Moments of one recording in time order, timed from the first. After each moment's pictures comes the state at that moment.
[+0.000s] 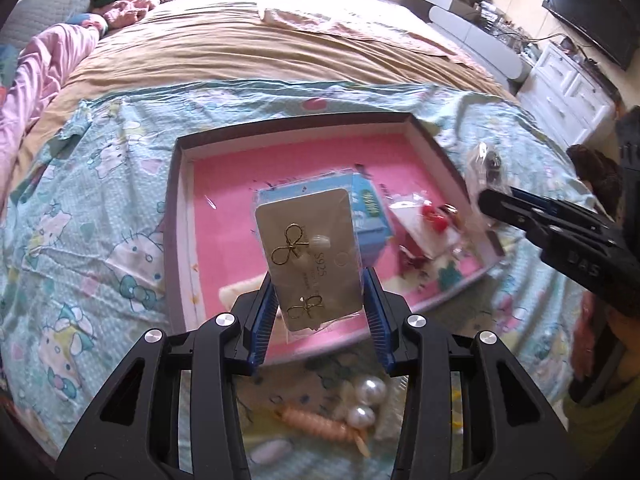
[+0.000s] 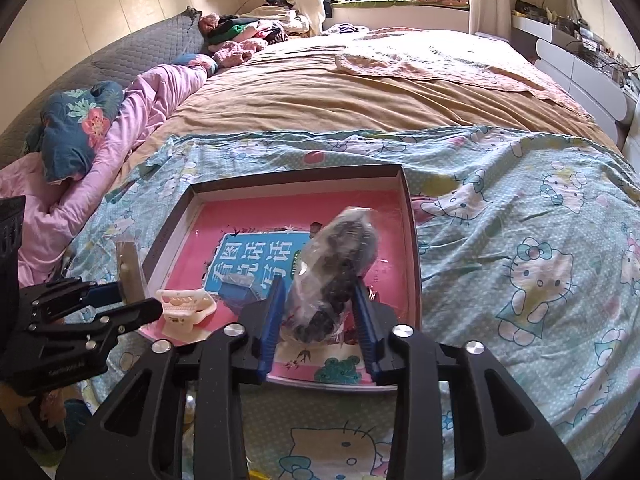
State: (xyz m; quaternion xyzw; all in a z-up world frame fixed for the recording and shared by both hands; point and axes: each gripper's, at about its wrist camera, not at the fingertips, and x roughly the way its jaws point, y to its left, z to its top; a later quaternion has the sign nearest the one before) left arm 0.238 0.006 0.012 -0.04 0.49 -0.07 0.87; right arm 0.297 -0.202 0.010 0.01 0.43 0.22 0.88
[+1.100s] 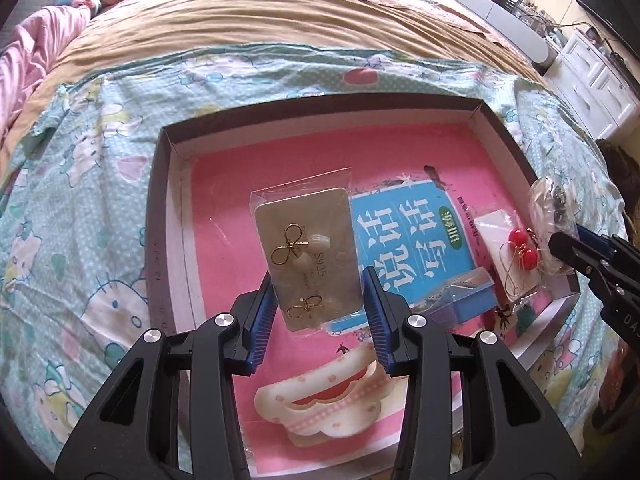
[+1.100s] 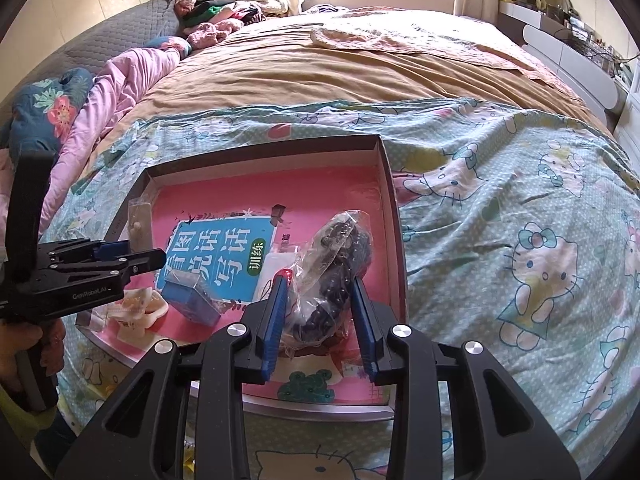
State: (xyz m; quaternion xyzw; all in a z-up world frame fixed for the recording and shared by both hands) left arm 0.313 0.033 -0.044 -0.03 0.54 -0.06 0.84; right arm 0.321 -0.196 -0.027 -0.01 0.46 0.18 0.87
